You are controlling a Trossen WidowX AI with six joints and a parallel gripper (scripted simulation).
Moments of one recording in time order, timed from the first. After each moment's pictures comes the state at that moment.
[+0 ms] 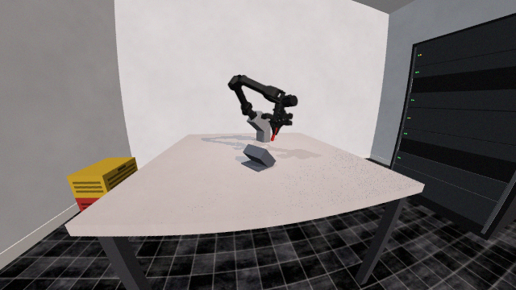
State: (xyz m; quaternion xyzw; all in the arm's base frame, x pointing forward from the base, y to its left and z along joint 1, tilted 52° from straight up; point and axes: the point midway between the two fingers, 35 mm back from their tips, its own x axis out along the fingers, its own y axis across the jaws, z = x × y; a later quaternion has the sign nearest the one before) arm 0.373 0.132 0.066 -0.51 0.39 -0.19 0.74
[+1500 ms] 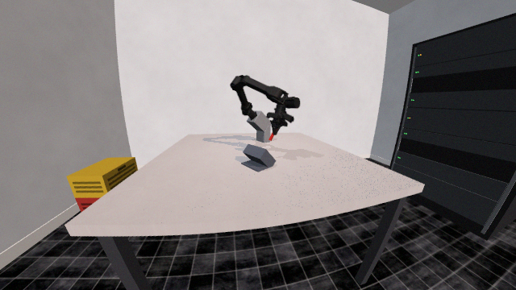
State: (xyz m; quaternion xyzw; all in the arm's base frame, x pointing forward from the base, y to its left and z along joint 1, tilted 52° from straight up) arm 0.372 0.132 0.065 -0.69 0.43 -0.12 0.57
